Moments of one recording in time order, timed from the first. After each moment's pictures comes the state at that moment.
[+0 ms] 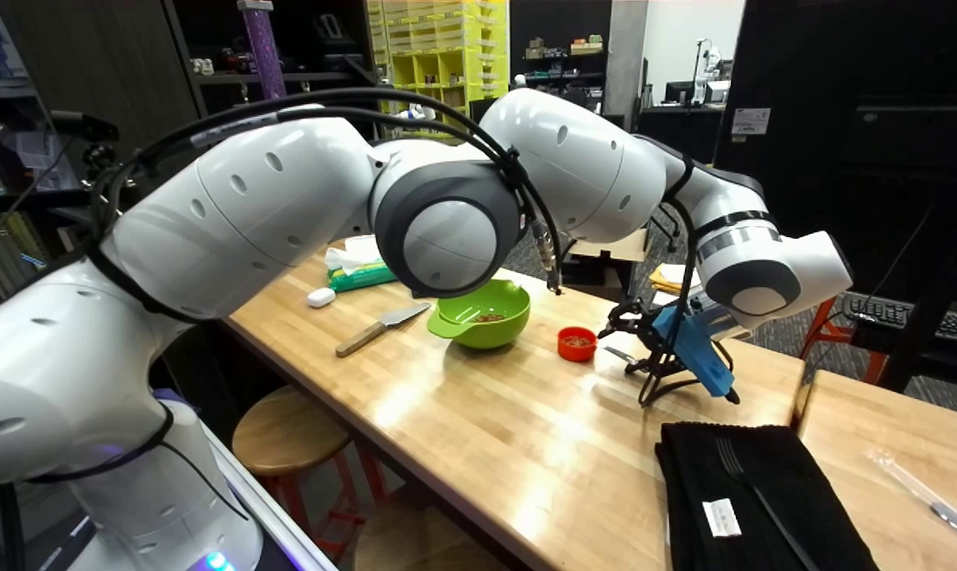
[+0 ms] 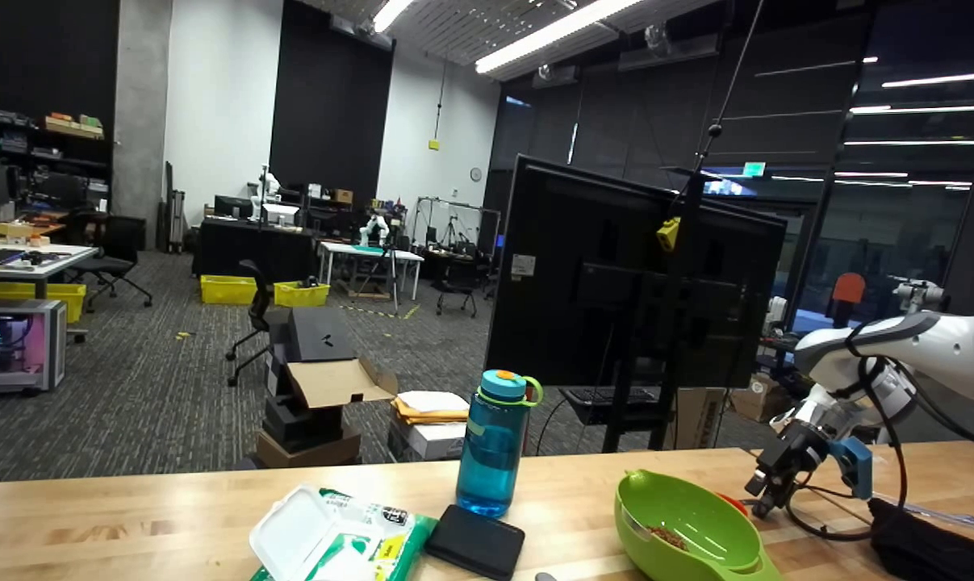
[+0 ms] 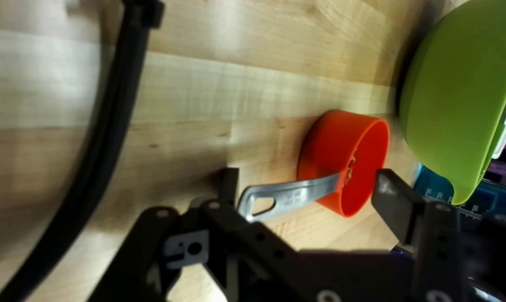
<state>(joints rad) -0.70 1.02 0.03 -1.01 0.56 1.50 -0.91</state>
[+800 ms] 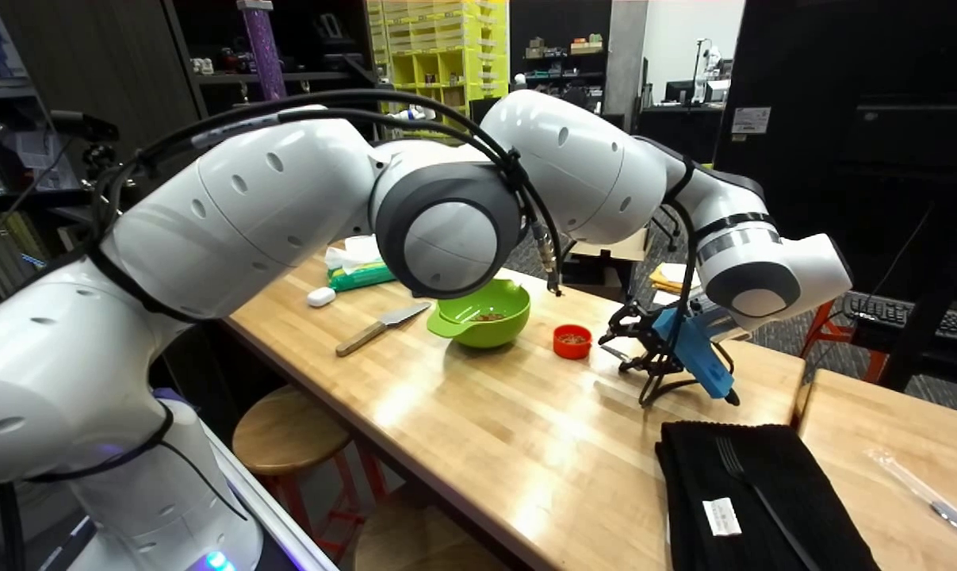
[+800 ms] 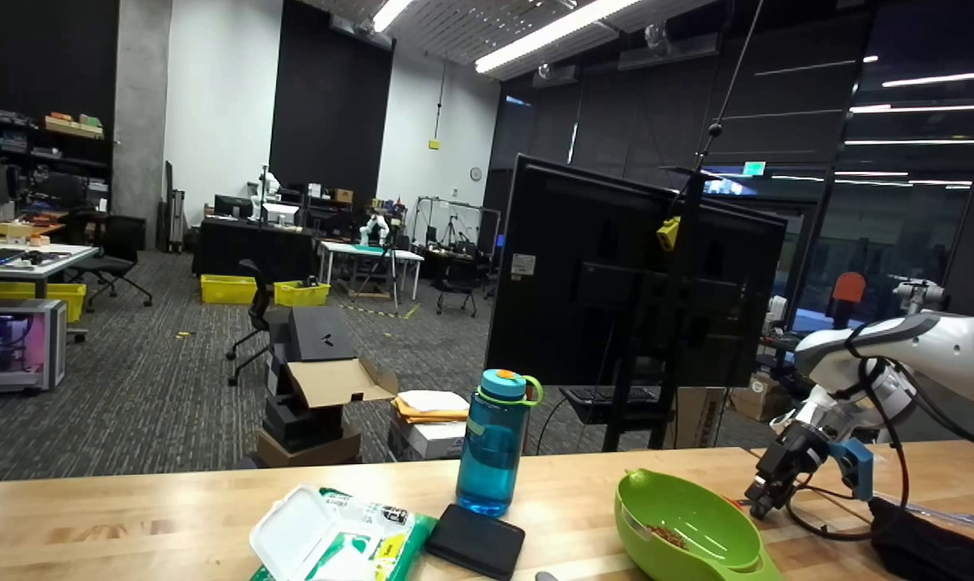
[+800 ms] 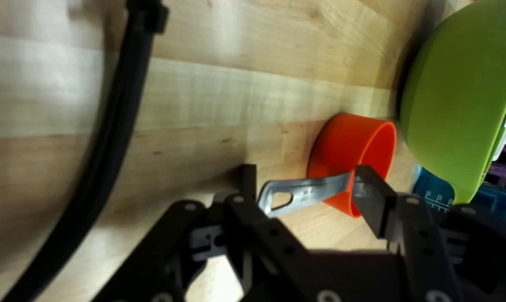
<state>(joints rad) -0.70 1.03 0.03 -1.01 0.56 1.50 -0.91</state>
